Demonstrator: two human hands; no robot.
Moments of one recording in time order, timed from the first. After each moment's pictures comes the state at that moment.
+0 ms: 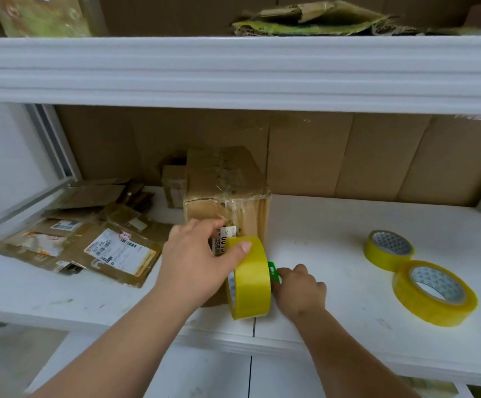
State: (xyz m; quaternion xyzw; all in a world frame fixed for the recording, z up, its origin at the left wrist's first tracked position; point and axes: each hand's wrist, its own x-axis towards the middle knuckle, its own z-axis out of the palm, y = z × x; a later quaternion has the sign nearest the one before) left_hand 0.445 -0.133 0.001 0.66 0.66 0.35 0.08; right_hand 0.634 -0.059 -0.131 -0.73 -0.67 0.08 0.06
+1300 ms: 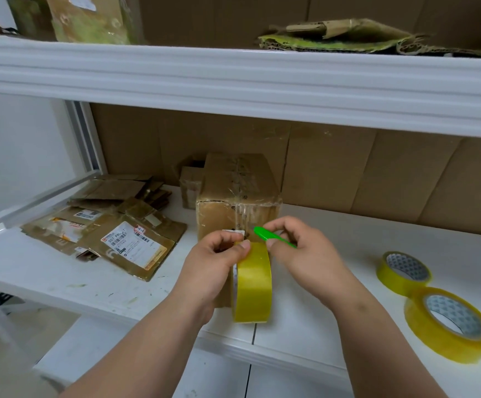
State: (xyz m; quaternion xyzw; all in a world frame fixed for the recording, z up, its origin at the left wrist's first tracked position) left_hand 0.468 -0.128 -0.019 0.38 0.53 0.60 0.46; right_hand 0.631 -0.101 0.014 -0.46 -0.75 0.30 0.37
